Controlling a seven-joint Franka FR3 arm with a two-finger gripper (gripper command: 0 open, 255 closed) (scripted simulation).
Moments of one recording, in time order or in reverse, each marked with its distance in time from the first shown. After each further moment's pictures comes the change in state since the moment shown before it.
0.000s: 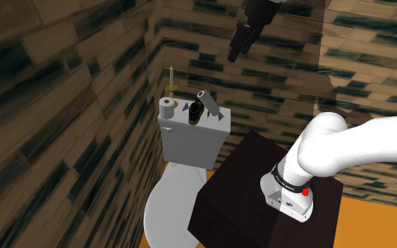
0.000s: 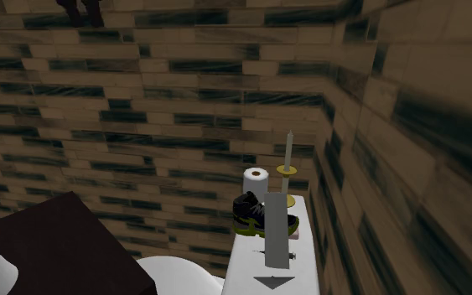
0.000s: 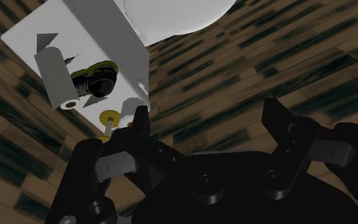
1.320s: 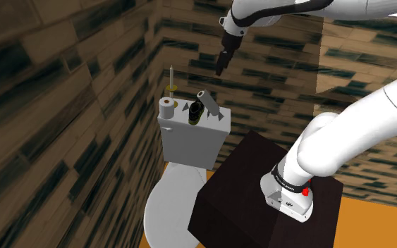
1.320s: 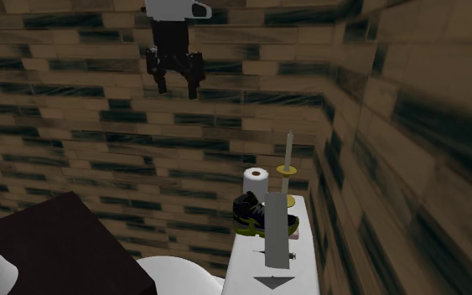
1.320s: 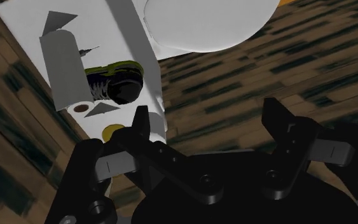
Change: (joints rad) arm -0.014 0.481 -0.287 0.025 -0.052 0.318 -0.451
